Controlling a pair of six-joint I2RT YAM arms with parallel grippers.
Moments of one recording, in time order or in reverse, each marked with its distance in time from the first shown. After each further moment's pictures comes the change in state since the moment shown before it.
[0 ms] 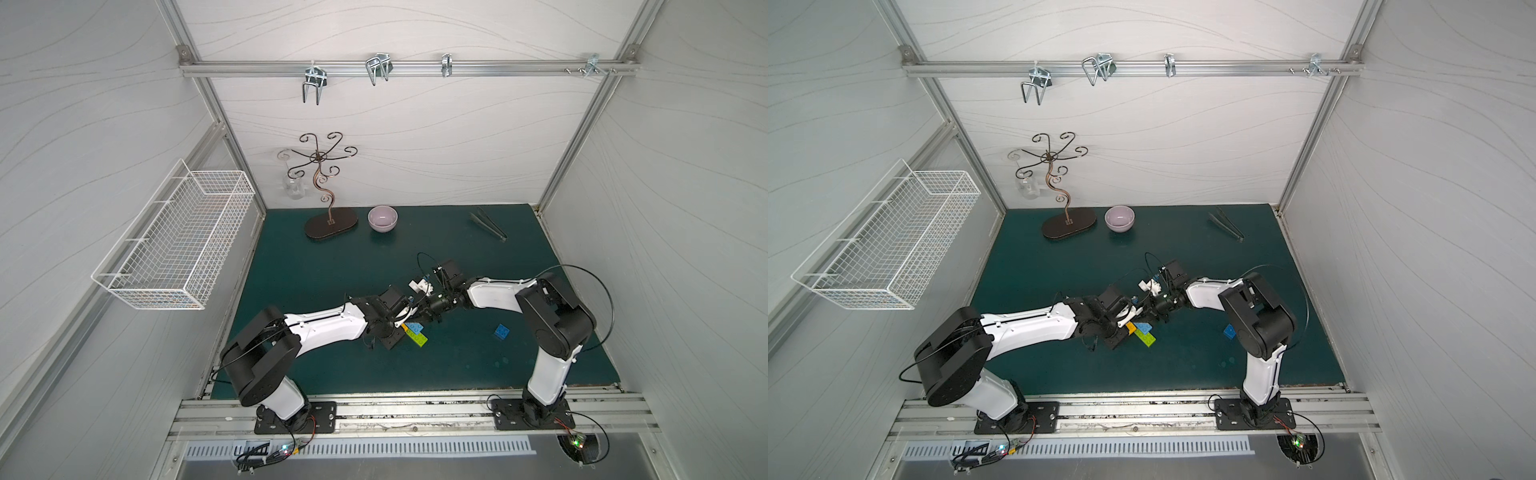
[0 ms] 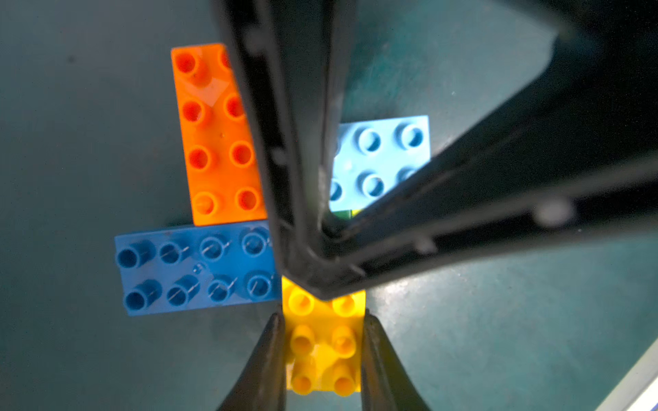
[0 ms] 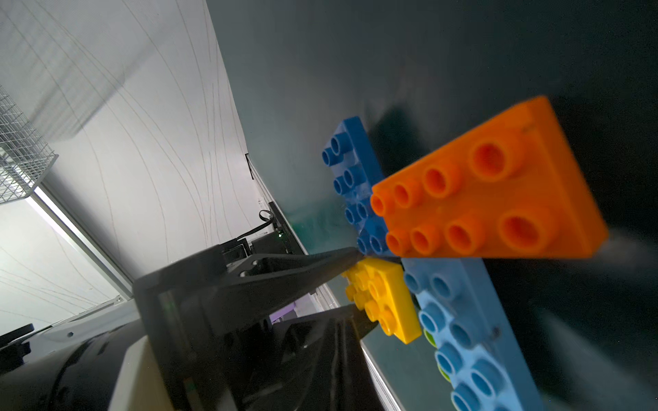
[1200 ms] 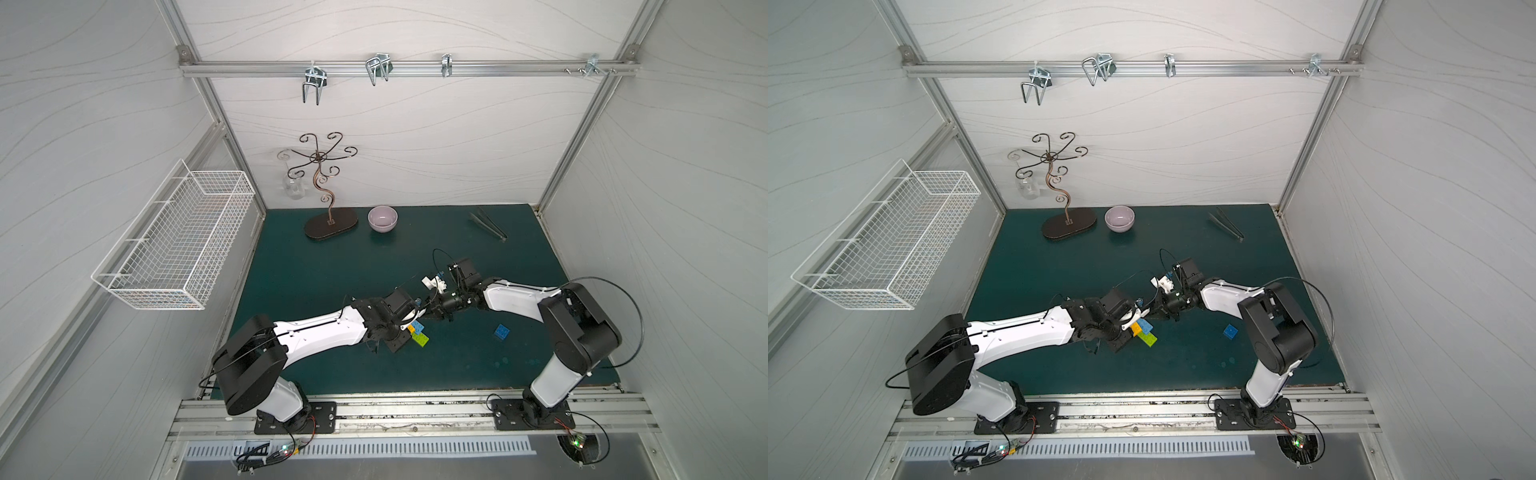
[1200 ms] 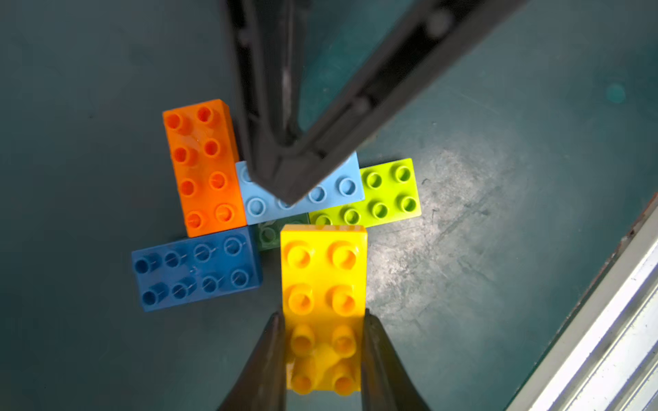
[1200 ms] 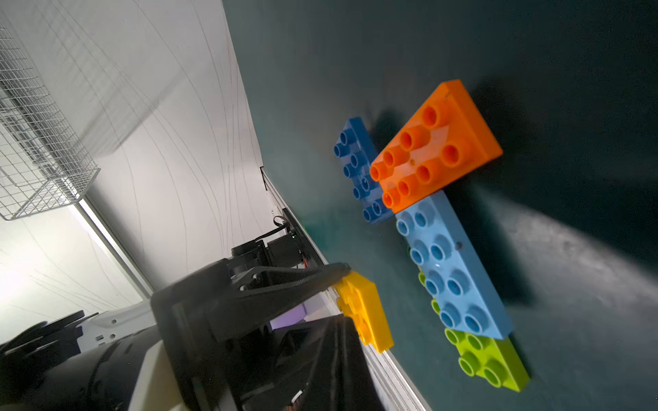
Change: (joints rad) left arm -0.068 -0.053 0.040 -0.051 -0.029 -0.013; right arm -0.075 -0.131 -0.089 -0.018 -0.014 0.021
